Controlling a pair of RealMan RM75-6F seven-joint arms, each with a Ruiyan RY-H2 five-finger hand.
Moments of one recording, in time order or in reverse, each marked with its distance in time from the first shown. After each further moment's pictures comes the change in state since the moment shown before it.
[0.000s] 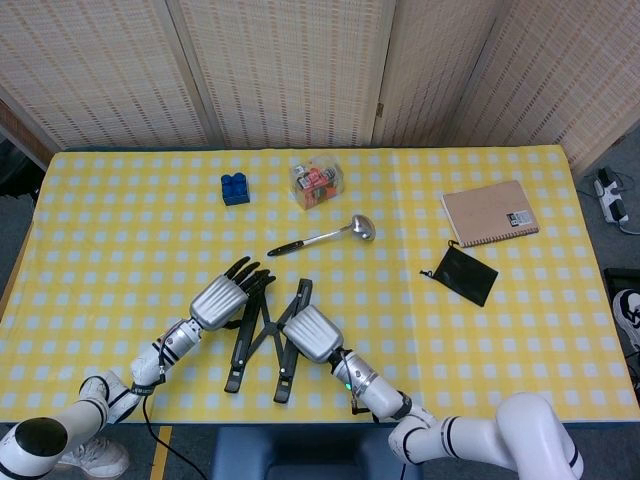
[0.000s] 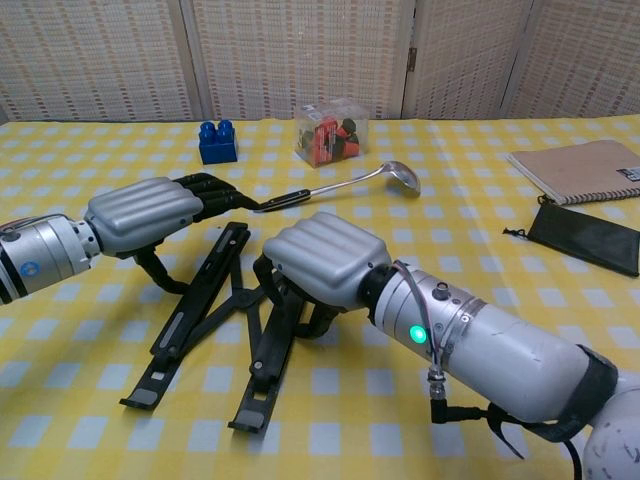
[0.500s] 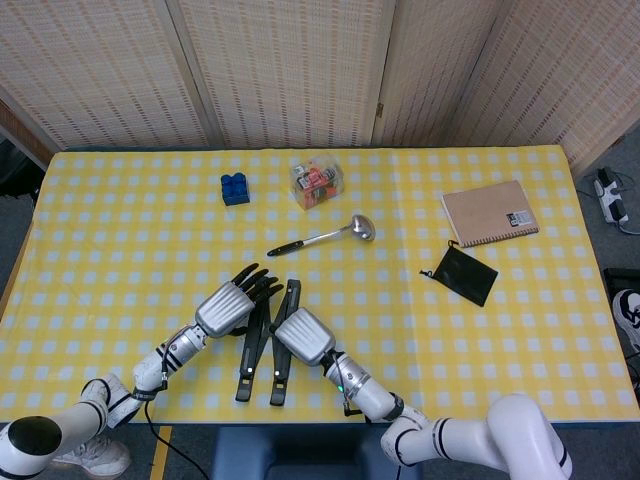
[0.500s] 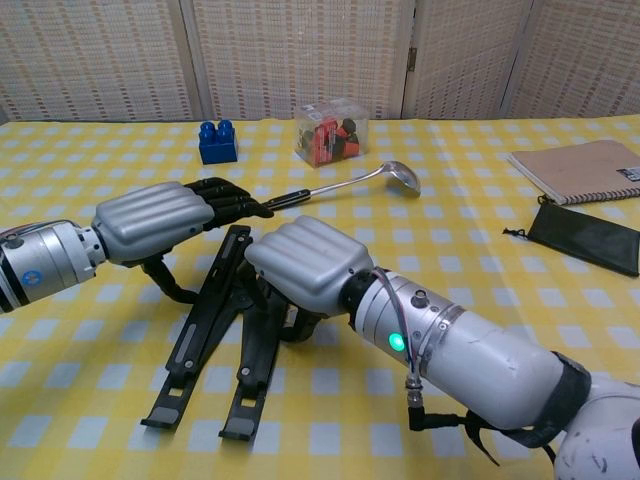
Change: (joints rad) left arm 0.001 0.033 0.003 -0.092 0.011 0.014 0.060; right arm 0.013 -0.037 0.009 0.028 -0.013 0.003 -0.009
